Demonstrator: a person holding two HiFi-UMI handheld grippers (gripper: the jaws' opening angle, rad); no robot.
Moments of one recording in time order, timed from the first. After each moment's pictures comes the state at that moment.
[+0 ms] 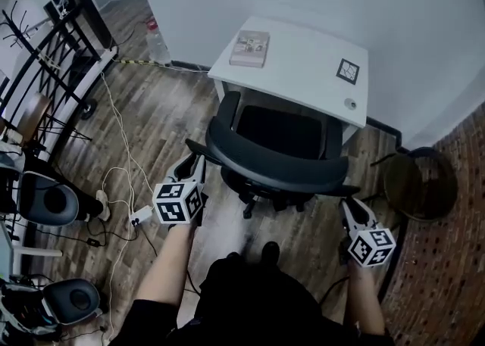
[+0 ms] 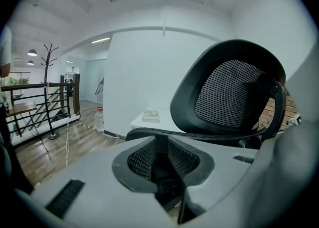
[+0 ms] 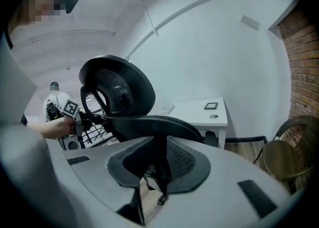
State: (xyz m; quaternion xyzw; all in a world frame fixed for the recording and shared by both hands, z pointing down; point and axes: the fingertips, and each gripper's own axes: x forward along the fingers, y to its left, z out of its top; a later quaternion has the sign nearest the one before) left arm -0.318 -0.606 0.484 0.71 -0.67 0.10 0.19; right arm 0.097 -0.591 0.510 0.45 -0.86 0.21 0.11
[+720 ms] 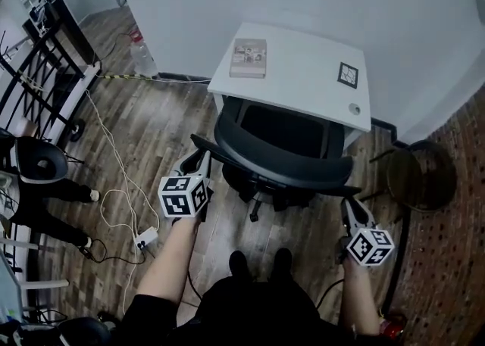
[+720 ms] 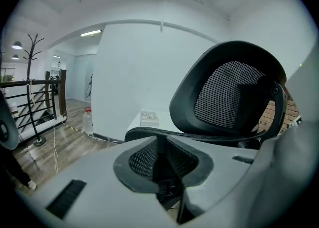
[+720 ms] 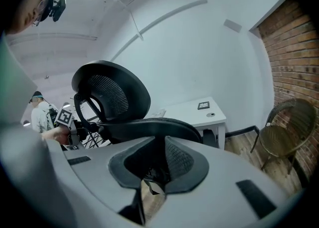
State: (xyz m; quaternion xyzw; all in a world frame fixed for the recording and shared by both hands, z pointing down) left arm -0.400 -0.692 0.487 0.75 -0.62 0.10 0.19; right arm 0.011 -0.621 0.513 0.54 -0.80 0.25 0.06
